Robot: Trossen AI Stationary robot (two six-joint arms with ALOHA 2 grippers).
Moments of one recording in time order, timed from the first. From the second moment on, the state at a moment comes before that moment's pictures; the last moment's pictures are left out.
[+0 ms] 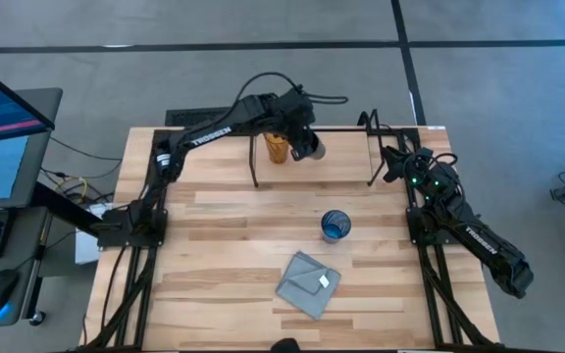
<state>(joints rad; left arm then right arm) 0.38 2.15 2.33 -1.05 -0.14 0.07 -0.87 0.05 0.01 0.01 0.00 0.46</state>
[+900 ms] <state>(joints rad) 0.41 2.23 2.32 -1.03 -0.14 0.09 -0.86 0.06 0.01 0.01 0.00 0.46</state>
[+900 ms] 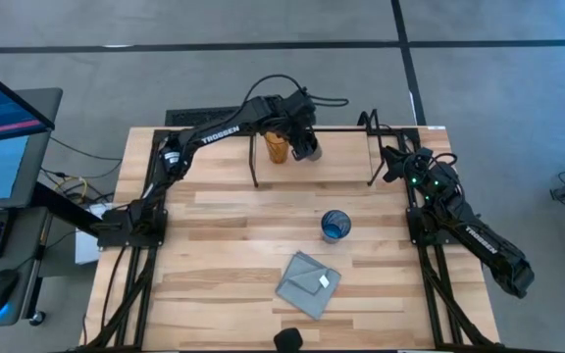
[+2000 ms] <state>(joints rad) 0.41 2.28 2.31 -0.98 -0.12 0.08 -0.86 0.06 0.01 0.01 0.00 0.46</state>
